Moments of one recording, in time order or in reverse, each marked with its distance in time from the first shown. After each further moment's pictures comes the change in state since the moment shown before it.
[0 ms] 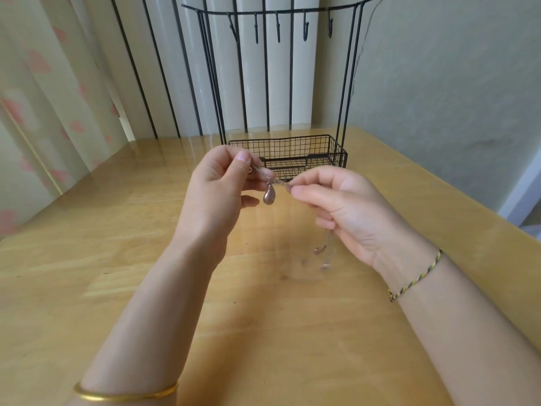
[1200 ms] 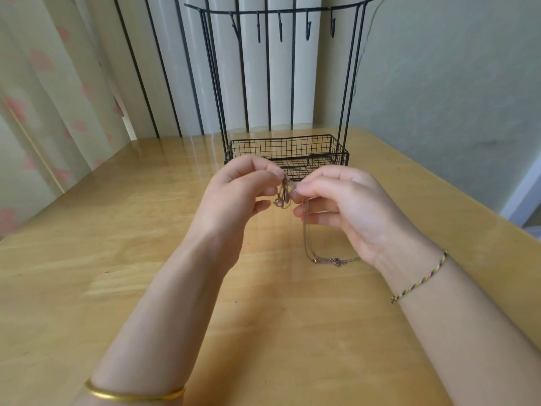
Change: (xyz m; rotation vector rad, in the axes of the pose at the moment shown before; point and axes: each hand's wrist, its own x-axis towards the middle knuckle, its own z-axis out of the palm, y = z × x) left_hand -0.001 -0.002 0.006 -0.020 -0.103 -0.119; right_hand -0.002 -0.008 0.000 0.075 0.020 0.035
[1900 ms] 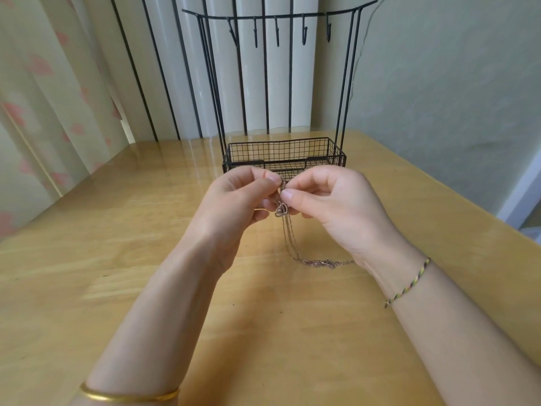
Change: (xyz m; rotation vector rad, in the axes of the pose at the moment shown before) left_hand 0.000 -0.002 -0.001 0.009 -0.060 -0.018; right_hand 0.000 0.006 0.005 -0.217 0.014 -0.278
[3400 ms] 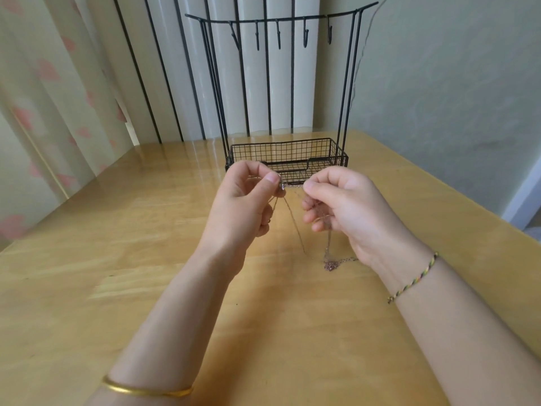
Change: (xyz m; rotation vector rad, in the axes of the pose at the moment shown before) left_hand -0.002 -0.006 0.006 0.034 0.101 0.067; right_hand 0.004 0.005 -0.006 0.121 0.060 0.239
